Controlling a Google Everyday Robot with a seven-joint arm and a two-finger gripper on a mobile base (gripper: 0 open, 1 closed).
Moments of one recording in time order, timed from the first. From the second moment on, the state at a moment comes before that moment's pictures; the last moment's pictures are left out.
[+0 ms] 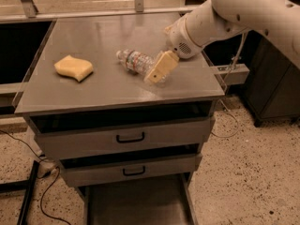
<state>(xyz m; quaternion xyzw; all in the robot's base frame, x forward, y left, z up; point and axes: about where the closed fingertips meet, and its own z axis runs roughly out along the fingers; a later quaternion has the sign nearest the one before) 0.637 -0.034 0.914 -0.58 0.71 0.11 0.38</state>
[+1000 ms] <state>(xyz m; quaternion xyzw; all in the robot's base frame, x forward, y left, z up) 0.669 -0.013 0.865 -0.55 0.74 0.15 0.35</state>
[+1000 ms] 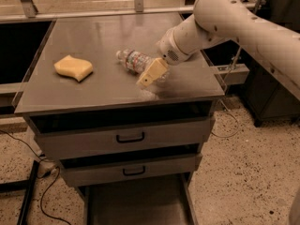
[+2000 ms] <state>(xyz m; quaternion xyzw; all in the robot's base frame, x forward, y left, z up) 0.674 -0.011 0.856 -0.55 0.75 0.16 0.35</state>
